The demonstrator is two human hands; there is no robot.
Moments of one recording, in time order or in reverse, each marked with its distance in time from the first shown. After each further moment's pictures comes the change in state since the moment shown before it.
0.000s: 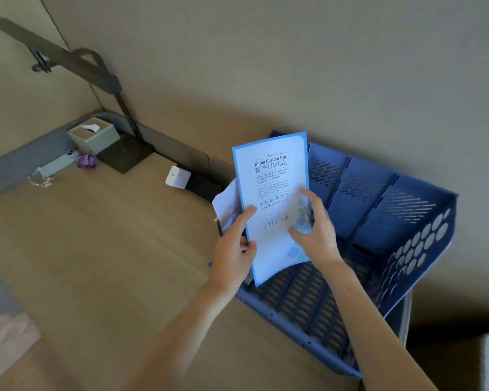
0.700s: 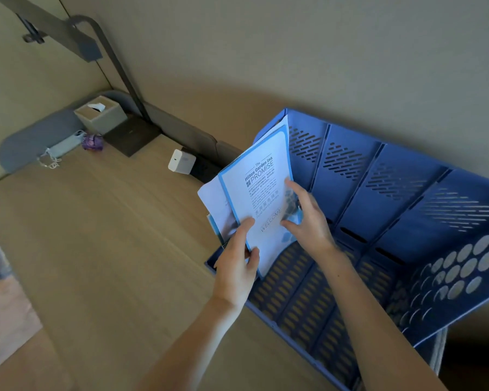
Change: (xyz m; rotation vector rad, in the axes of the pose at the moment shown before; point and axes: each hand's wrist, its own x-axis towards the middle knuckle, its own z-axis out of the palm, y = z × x) left_hand -0.011 -0.043 0.035 0.182 0.119 -0.079; right_hand 0.050 0.056 0.041 -0.099 -0.236 -0.099
